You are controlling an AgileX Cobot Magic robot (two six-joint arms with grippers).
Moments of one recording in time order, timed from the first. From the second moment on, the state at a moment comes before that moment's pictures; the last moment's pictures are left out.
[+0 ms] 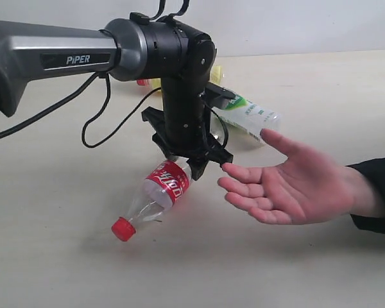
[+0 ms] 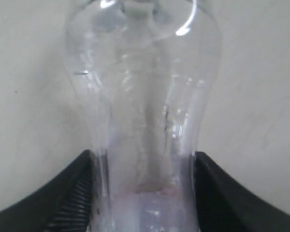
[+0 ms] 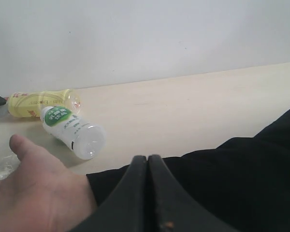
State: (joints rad) left arm -0.77 2.30 -1.81 0.02 1.12 -0.06; right arm 0.08 0.01 -0.01 -0.05 0.29 0.17
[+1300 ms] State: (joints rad) left arm -0.77 1.97 -1.80 -0.27 1.18 -0.45; right arm 0.08 0.01 -0.01 -0.05 0.29 0.17
